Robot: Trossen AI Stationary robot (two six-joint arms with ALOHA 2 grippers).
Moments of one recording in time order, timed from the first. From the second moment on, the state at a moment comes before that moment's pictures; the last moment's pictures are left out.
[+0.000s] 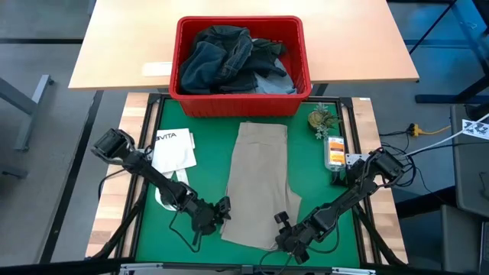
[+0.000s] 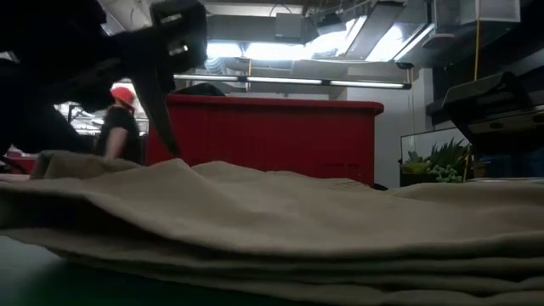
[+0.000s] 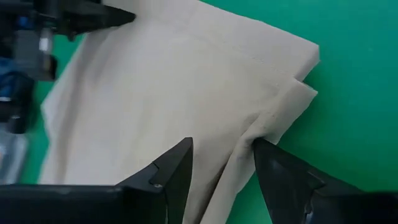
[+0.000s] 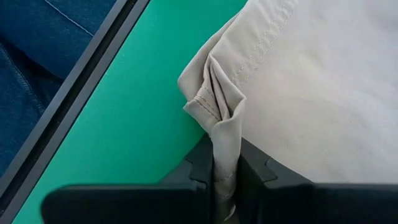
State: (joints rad) left arm -0.56 1.74 0.82 0.12 -0.19 0.74; right arm 0.39 1.88 0.98 -0.11 0.10 0.24
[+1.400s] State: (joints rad) left arm -0.56 1.47 0.82 0.06 -0.15 0.23; right arm 0.40 1.87 1.58 -0.82 0.09 0.07
